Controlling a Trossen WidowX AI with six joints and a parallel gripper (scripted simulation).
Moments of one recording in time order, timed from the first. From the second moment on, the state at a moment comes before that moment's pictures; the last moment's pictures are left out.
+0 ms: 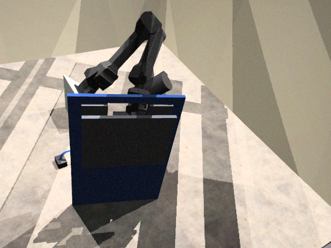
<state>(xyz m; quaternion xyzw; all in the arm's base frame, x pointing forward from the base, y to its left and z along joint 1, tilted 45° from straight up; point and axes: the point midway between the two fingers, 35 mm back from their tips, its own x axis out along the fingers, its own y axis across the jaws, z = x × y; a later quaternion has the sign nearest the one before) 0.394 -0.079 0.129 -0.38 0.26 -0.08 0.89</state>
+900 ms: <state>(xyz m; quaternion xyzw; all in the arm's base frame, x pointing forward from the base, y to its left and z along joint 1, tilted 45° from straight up) 0.398 -0.079 0.128 -0.38 0.26 -0.08 0.89</state>
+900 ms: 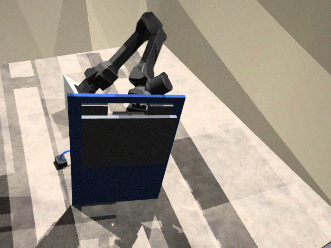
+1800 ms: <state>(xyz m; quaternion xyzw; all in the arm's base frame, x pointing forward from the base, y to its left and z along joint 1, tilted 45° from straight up) 0.402 -0.080 0.127 -0.38 0.26 -0.08 0.89</state>
